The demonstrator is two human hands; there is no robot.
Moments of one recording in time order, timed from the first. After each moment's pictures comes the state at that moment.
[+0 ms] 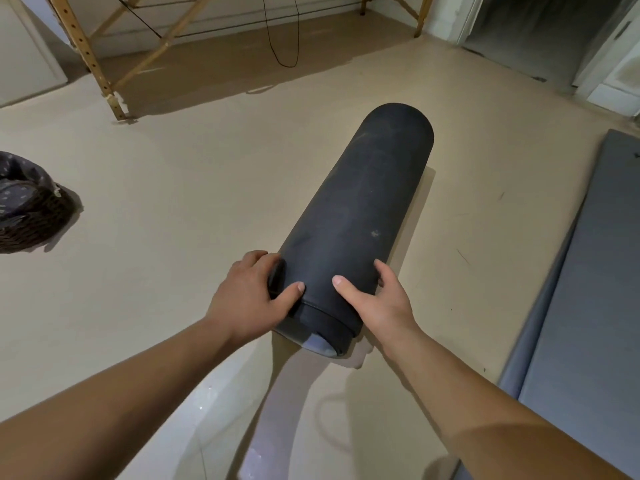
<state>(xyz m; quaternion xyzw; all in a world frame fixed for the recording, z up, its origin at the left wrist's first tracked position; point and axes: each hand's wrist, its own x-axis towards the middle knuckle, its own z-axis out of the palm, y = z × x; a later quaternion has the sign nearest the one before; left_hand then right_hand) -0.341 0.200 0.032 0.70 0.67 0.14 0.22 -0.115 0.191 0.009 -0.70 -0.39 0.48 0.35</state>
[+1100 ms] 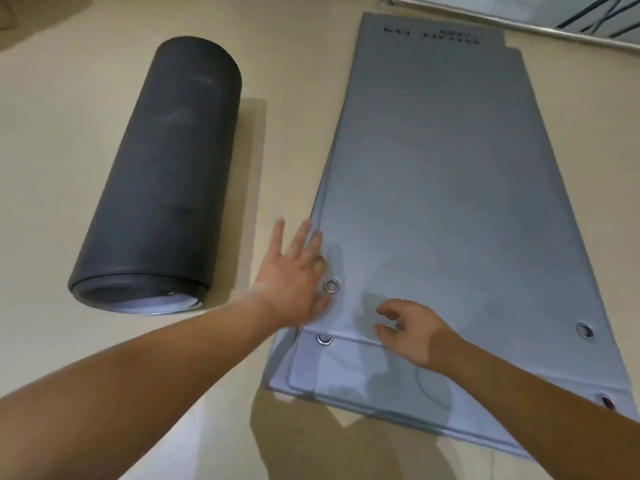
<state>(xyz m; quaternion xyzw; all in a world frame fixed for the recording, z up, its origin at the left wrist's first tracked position) 0.028 0.051 -0.030 0.95 0.25 -0.16 -0.11 0.202 -0.133 -0.021 -0.82 -0.39 0.41 0.07</state>
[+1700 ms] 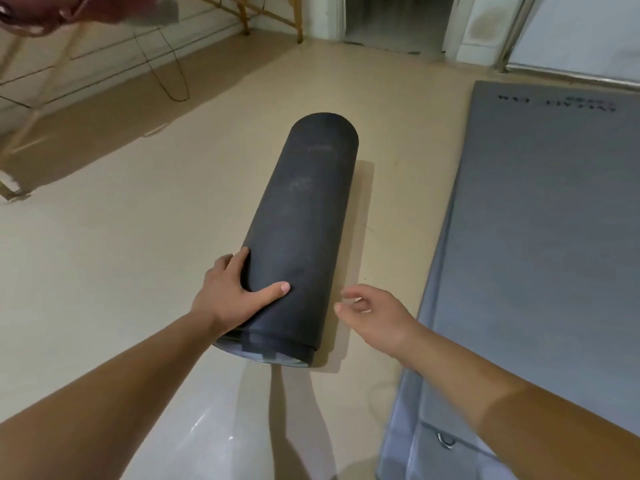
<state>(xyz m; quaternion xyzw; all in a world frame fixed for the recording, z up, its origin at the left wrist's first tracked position) -0.204 0.218 0.015 0.73 0.62 0.10 0.28 0.048 0.086 0.033 -0.71 -0.42 0.49 0.29</state>
